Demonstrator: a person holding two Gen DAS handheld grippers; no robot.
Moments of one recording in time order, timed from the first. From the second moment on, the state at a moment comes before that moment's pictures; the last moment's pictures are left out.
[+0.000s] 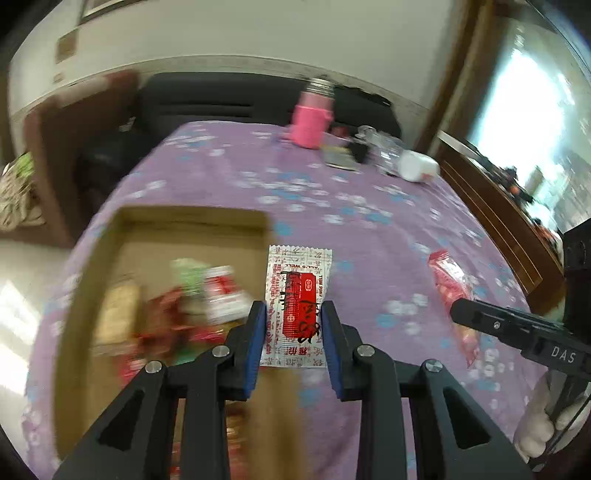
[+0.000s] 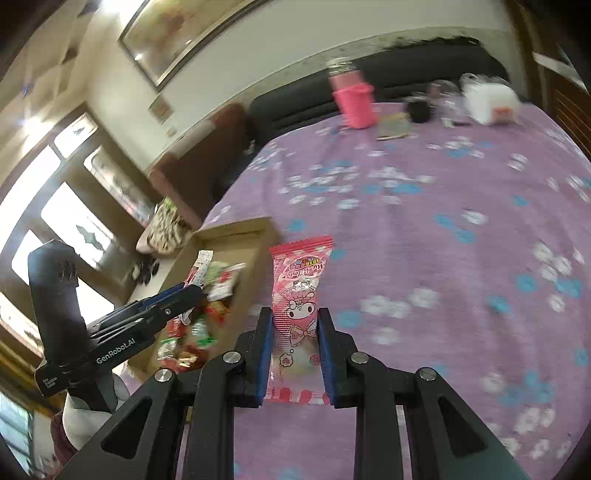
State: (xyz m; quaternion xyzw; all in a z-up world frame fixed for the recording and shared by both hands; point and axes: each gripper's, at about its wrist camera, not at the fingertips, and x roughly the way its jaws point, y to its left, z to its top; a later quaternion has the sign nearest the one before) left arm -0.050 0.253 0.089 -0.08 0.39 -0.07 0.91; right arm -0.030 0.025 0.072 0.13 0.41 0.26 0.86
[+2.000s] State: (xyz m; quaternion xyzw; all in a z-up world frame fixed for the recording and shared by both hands) left arm -0.172 0.223 0.128 -0.01 0.28 0.11 0.96; right arm -0.112 0.084 0.040 0.03 0.37 0.18 0.91
